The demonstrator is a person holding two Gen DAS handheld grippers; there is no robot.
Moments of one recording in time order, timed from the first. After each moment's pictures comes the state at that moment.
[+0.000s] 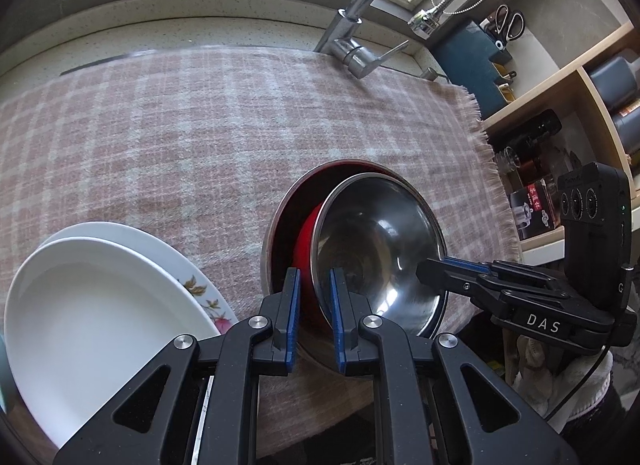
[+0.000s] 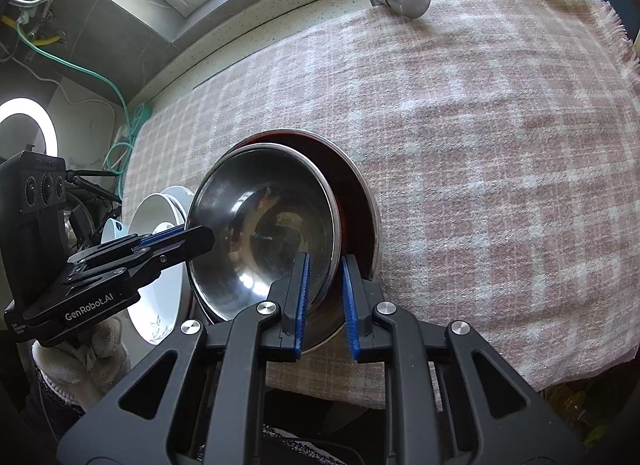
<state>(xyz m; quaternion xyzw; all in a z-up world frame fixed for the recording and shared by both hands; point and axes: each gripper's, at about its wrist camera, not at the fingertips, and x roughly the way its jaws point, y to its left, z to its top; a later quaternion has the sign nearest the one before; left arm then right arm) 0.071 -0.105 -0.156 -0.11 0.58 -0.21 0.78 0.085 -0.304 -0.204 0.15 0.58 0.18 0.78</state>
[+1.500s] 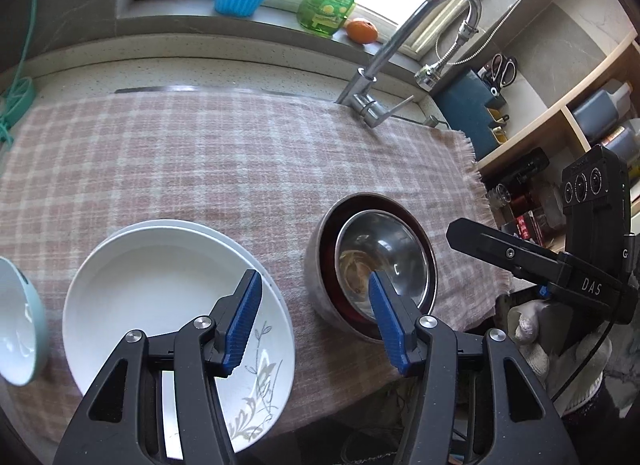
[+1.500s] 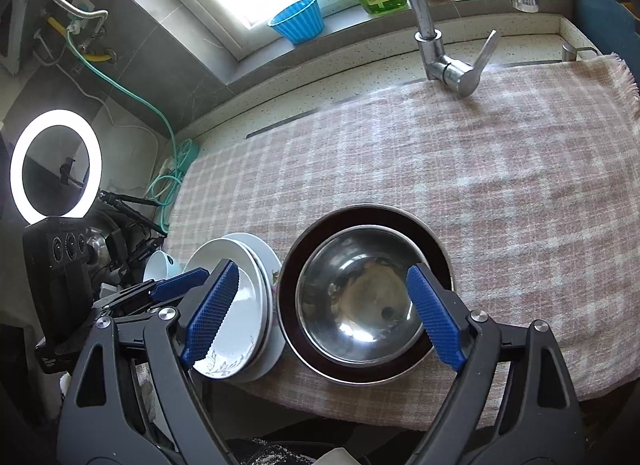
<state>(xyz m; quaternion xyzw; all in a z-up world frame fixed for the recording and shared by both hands) 0.039 -0.047 -0.114 -0.15 0.52 -0.18 0.82 0.080 -0.270 -0.138 0.16 0.49 0.22 0.83</state>
